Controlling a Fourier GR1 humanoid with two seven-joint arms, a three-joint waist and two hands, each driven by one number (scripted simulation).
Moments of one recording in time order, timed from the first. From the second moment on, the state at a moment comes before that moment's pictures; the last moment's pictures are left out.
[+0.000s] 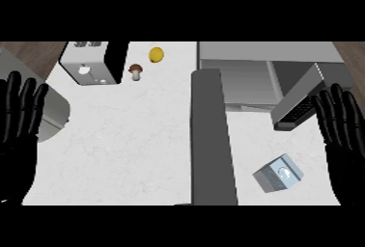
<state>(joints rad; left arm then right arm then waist) -0.02 0.12 0.03 -2.10 0.03 0.00 -0.01 0.05 -0.11 0.05 -2.10 0.01 0.00 0.00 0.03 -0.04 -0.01</state>
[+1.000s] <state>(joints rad) 0.11 0.01 -0.27 -1.94 0.00 0.11 -0.11 0.62 -0.10 0.08 -2.30 -0.09 0.20 -0.19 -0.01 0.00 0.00</state>
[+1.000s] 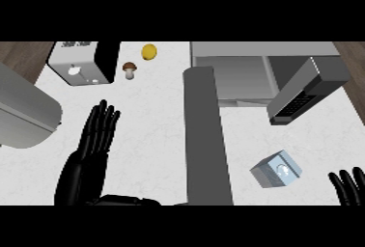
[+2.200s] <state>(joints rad) 0.26 0.04 -0.51 -1.87 0.00 0.25 -0.29 0.49 -0.03 -0.05 -1.71 0.06 0.18 -0.59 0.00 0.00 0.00</state>
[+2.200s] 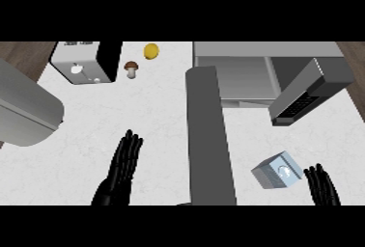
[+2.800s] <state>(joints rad) 0.32 0.12 -0.42 -1.87 0.12 0.15 -0.37 0.20 -0.05 -0.14 -1.34 0.14 0.06 -0.68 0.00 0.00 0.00</state>
